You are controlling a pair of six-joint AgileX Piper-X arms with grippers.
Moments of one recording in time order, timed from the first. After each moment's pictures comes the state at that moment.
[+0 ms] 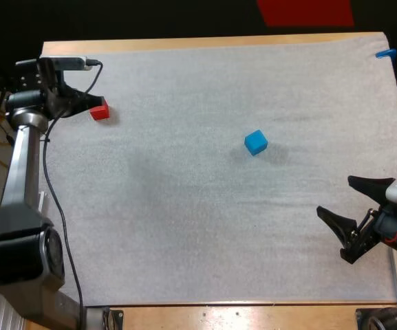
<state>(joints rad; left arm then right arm) 0.17 1.76 -1.40 0.67 0.10 -1.64 0.32 0.55 -0.87 0.91 -0.42 -2.01</state>
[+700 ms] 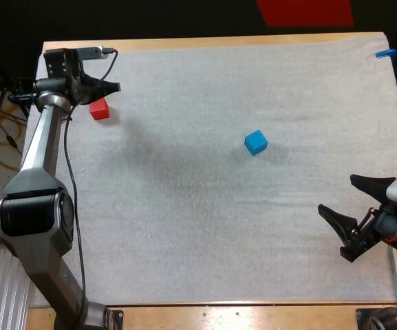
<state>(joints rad) 0.11 2.01 -1.57 0.59 0.06 -1.76 0.32 0.55 -0.87 0.91 -0.39 -2.01</state>
